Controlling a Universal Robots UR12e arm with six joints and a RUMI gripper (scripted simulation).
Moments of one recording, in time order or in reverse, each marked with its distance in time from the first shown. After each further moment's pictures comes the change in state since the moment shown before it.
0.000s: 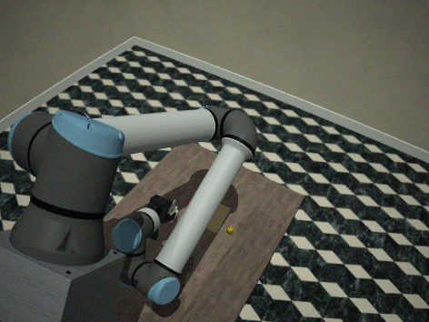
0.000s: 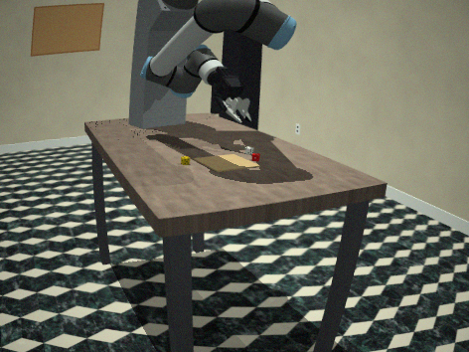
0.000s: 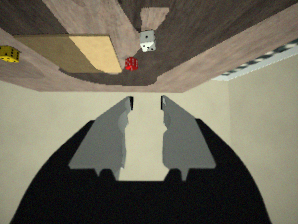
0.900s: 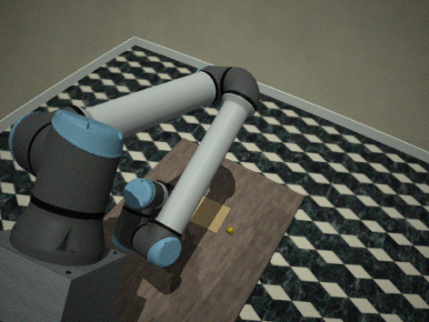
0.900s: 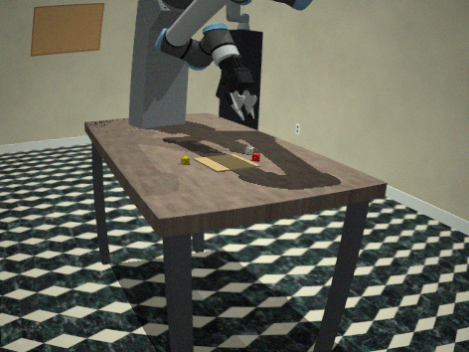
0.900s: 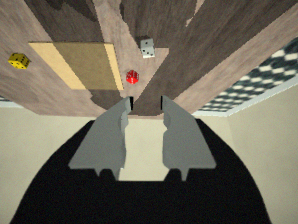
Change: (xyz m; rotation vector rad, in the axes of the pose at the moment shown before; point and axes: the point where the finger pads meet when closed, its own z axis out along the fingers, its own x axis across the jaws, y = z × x) arm 0.001 0.019 0.005 0.330 0.001 0.004
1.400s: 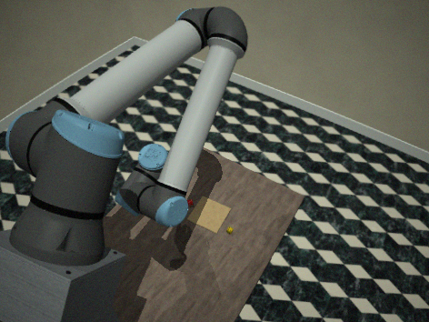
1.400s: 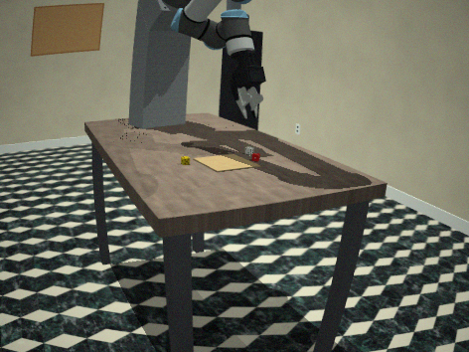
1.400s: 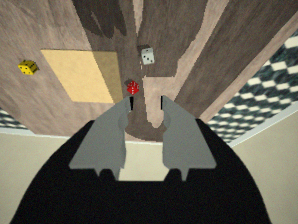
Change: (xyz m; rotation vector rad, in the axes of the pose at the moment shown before) arm 0.001 0.017 0.000 0.280 -0.001 -0.001
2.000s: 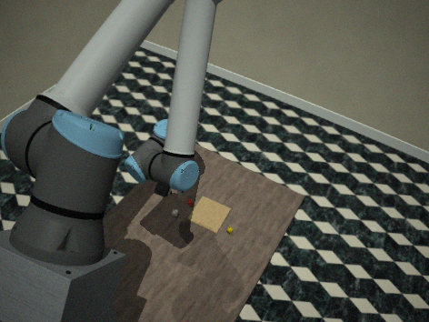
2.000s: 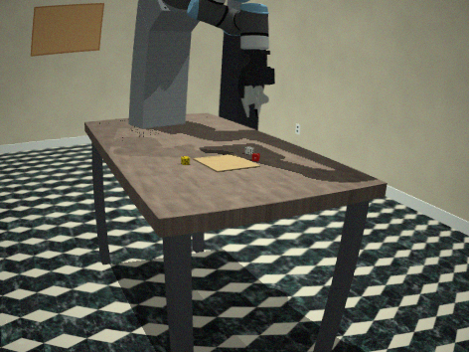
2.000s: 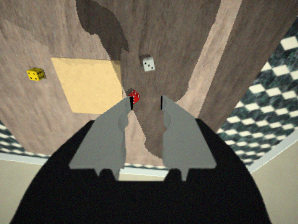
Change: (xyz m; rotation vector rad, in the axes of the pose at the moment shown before) arm -0.001 0.015 -0.002 0.255 -0.003 -0.001
